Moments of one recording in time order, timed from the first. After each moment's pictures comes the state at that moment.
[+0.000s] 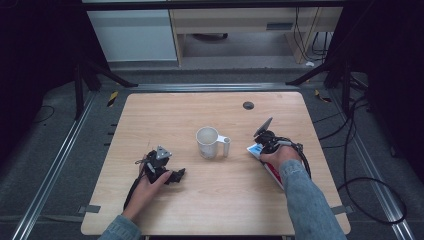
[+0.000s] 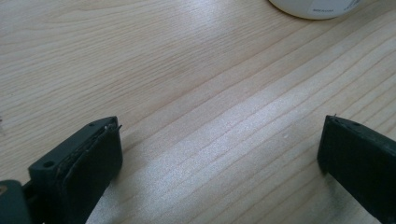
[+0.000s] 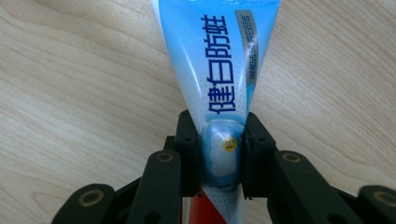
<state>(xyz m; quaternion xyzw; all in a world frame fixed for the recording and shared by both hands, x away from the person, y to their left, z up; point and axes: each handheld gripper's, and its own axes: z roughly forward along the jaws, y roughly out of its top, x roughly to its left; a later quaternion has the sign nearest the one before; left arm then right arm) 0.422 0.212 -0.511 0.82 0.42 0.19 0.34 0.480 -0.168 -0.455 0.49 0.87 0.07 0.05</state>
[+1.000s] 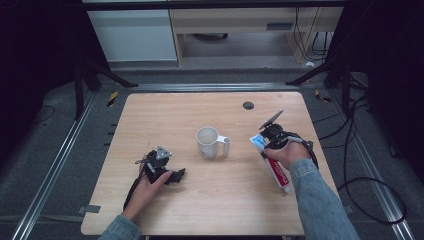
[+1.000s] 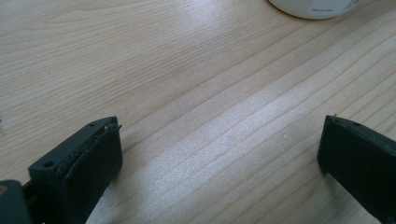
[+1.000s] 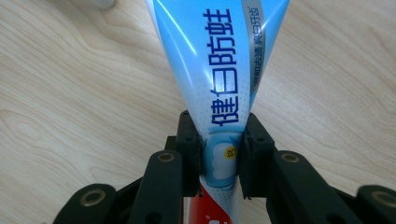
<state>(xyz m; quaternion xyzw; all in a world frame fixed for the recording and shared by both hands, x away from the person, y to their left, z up) 0.422 0.212 -0.511 0.82 0.42 0.19 0.34 0.467 -0.186 -0.411 0.43 0.88 0.15 0.07</state>
